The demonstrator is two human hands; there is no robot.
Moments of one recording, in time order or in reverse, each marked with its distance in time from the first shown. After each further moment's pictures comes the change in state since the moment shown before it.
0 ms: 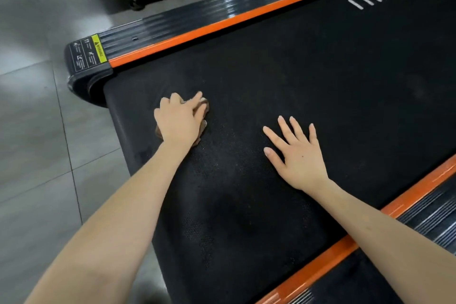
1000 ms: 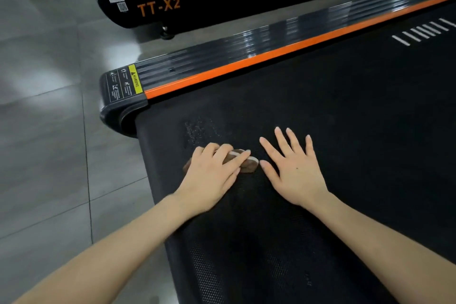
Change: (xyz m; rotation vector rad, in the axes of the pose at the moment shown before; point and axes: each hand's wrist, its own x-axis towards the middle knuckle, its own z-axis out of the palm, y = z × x) left_hand -0.012 -0.055 0.009 -0.119 0.128 0.696; right_hand 0.101 -0.073 0.008 -0.018 0.015 -0.072
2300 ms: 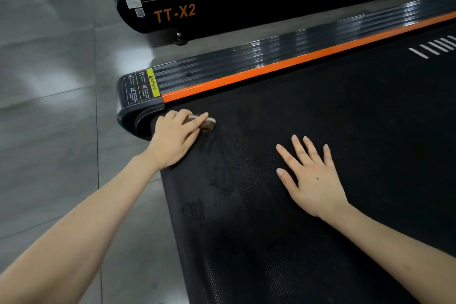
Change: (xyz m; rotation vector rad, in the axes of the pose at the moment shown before) left_hand 0.004 -0.141 0.008 0.017 0.026 -0.232; right_hand 0.000 0.001 0.000 -0.002 0.000 0.004
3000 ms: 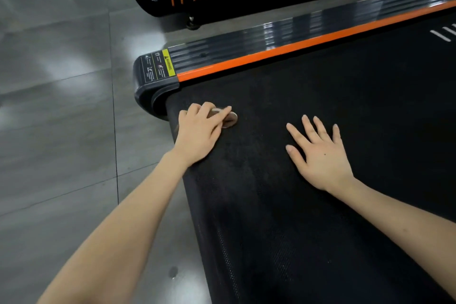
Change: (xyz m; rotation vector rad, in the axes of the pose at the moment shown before) left_hand -0.026 0.061 -0.016 0.057 0.072 -0.107; right_hand 0.000 -0.001 -0.004 -0.018 -0.008 0.004
